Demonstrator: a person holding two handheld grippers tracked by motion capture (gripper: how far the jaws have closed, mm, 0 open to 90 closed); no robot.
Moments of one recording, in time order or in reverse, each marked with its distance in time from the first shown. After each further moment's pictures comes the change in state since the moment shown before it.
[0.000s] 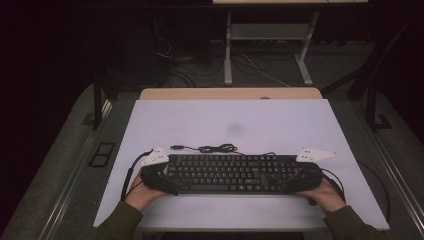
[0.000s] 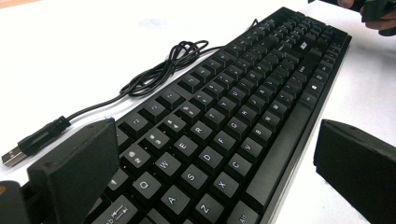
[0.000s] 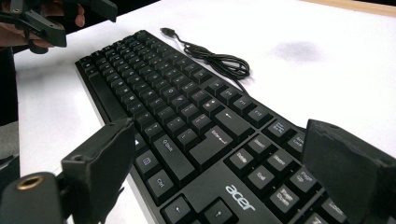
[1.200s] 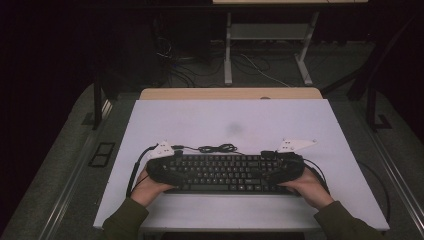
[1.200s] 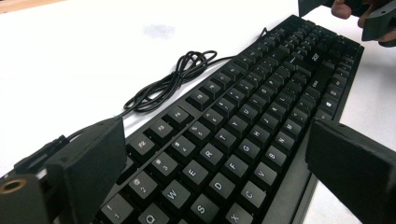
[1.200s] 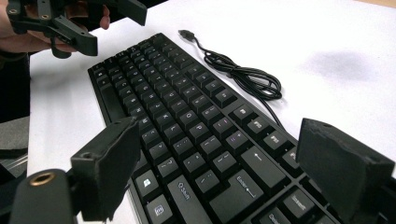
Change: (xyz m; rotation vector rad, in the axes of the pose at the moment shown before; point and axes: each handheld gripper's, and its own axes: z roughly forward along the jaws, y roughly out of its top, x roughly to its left) left arm 0.006 0.012 0.016 -0.003 0.015 -0.006; right arm 0.004 0.027 0.039 0.048 0.082 -0.011
